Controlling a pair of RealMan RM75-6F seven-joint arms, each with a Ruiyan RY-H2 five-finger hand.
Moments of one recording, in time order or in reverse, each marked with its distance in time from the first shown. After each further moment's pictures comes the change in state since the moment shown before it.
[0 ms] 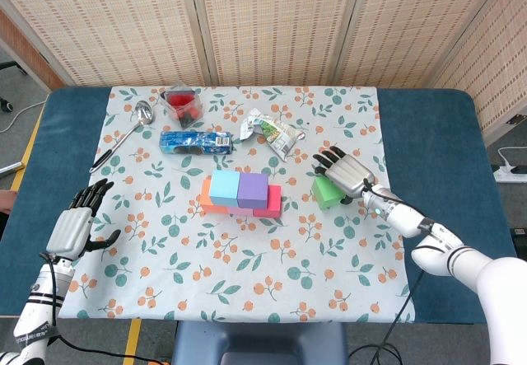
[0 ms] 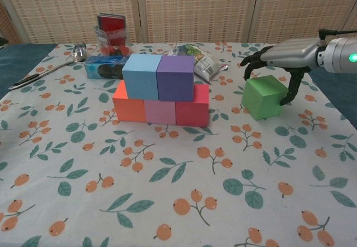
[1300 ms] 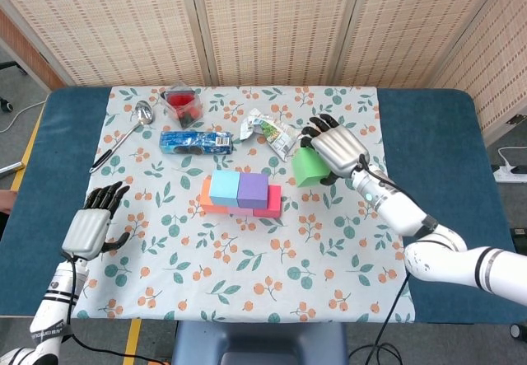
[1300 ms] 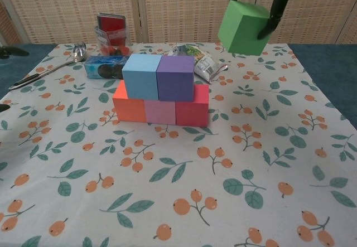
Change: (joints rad) left arm -0.037 -0.064 0.012 0.009 -0.022 -0.002 0.246; right arm 0.144 0.424 0.238 -0.779 0.780 -0.048 -0.611
